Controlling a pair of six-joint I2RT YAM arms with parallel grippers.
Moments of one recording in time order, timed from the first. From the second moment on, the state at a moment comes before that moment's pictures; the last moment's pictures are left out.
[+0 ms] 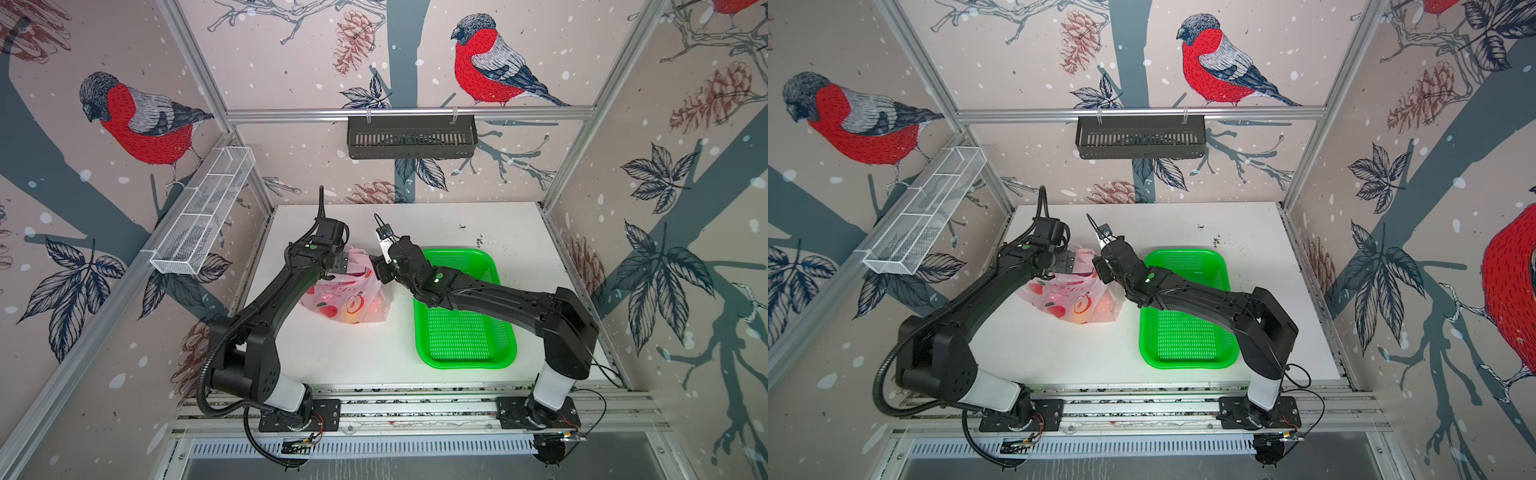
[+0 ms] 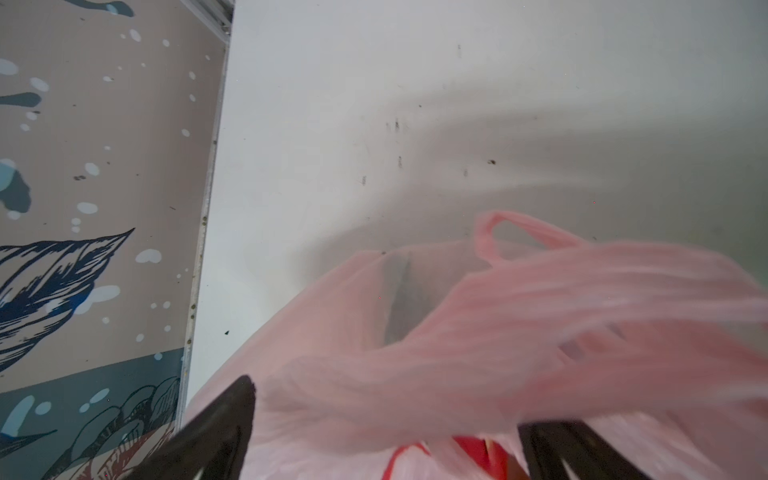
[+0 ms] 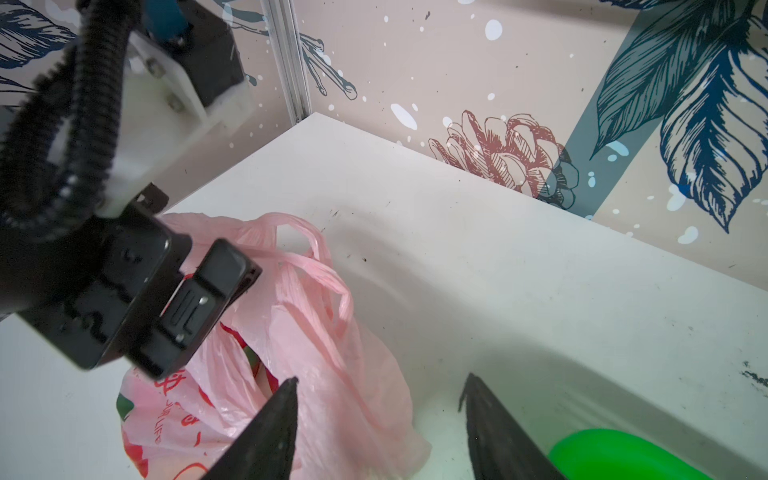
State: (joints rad) left arm -0.26 1.53 1.22 -0.70 -0.43 -0.13; right arm 0.99 1.77 1.36 -0.02 0.31 0.15
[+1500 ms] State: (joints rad) left arm -0.13 1.43 1.12 -0.59 -0.50 -0.37; right arm 1.05 2.00 1.70 -0.19 0.51 0.09
